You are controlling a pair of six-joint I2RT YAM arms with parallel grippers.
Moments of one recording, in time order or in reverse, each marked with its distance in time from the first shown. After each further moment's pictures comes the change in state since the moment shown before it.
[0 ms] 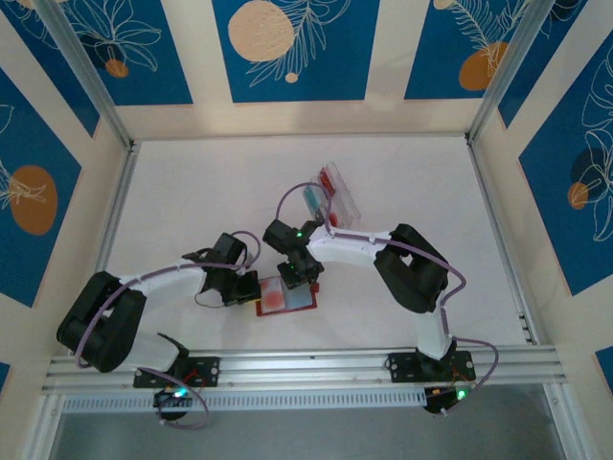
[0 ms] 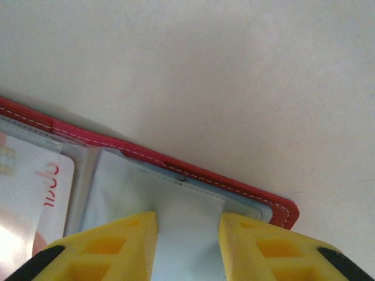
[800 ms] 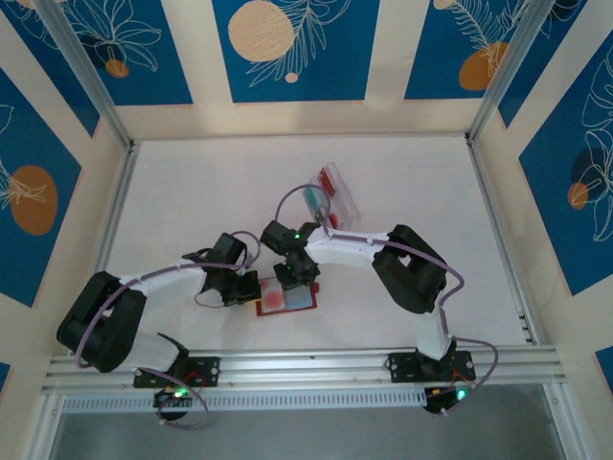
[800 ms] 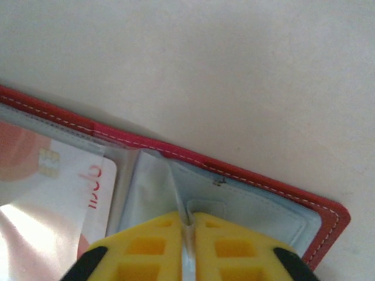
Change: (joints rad) left arm 0.000 0.000 0.000 0.000 0.000 -0.003; right arm 0.022 0.011 0.005 0.024 -0.062 0.063
